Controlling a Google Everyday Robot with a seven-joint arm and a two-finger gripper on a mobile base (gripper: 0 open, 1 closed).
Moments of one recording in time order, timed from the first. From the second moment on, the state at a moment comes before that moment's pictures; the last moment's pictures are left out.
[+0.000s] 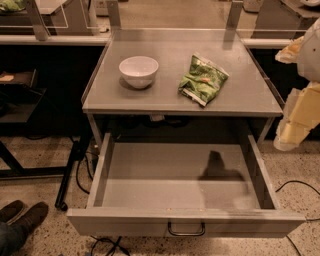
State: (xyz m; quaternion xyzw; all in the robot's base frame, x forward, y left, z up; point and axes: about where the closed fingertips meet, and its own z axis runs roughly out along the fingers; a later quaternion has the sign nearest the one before) arm 0.438 -0.213 0.989 -0.60 0.78 -0.05 0.18
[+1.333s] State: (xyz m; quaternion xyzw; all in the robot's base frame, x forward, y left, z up) arm 0.492 -0.175 0.997 -0.59 0.78 -0.07 0.20
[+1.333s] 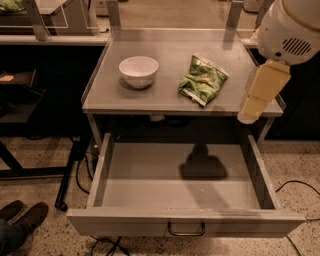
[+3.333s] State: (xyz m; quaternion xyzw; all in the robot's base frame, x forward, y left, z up) arm 0.646 -0.059 0.971 -0.54 0.81 -0.05 0.21
